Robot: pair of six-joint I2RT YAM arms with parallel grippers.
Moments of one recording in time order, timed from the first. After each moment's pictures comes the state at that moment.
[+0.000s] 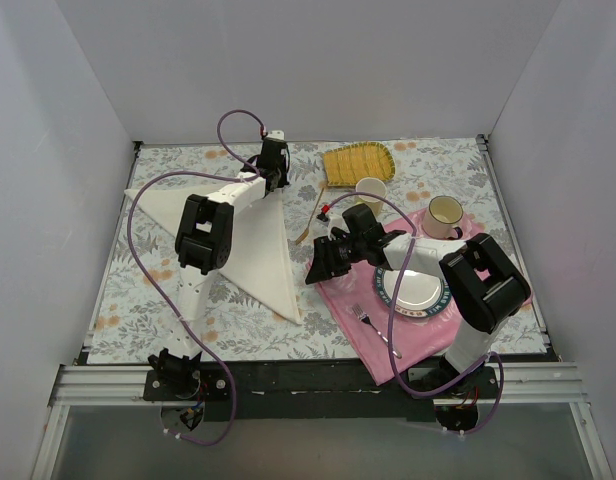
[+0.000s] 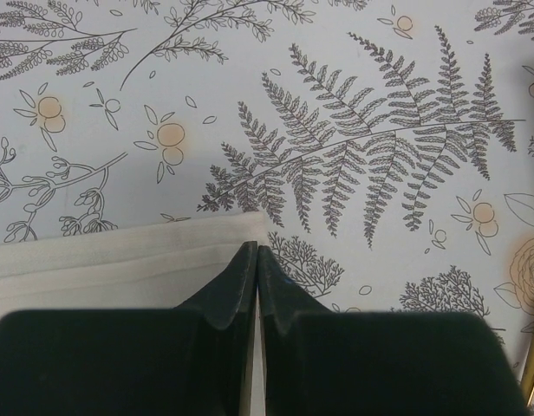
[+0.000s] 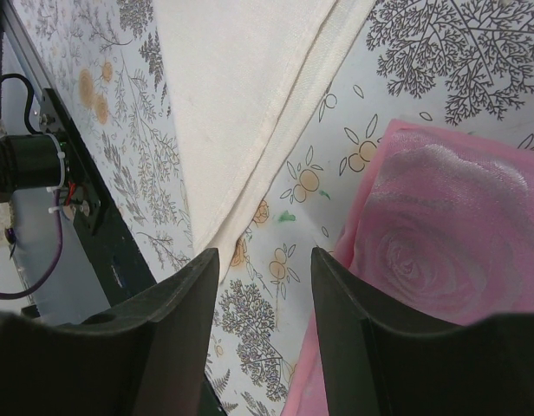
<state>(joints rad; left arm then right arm) -0.37 2.42 1.92 -0.18 -0.25 -0.25 0.66 1.73 0.92 0.00 -0.67 0.39</state>
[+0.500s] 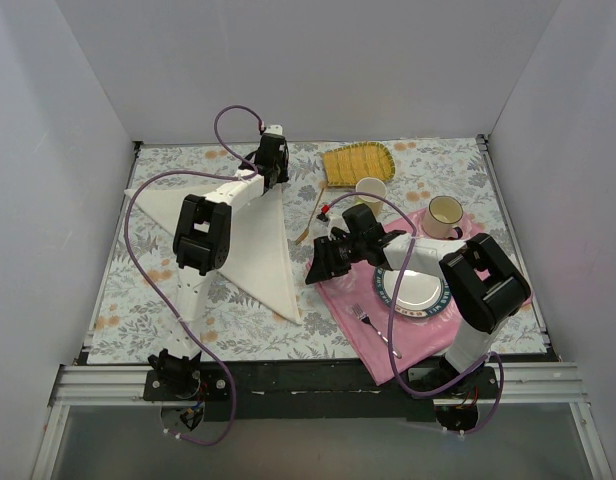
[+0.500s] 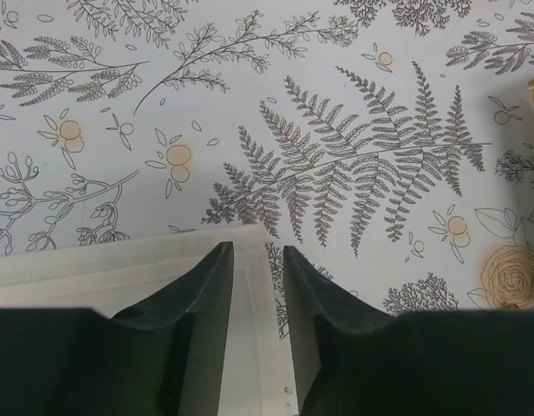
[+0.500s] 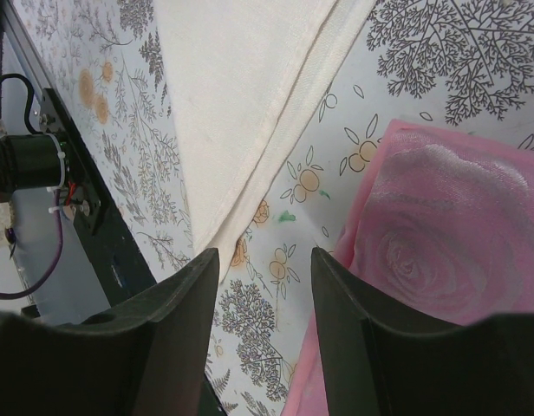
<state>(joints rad) -0.37 2.40 1.93 -0.17 -0.25 -0.26 0.66 1.73 0.92 0.00 -0.67 0.39</state>
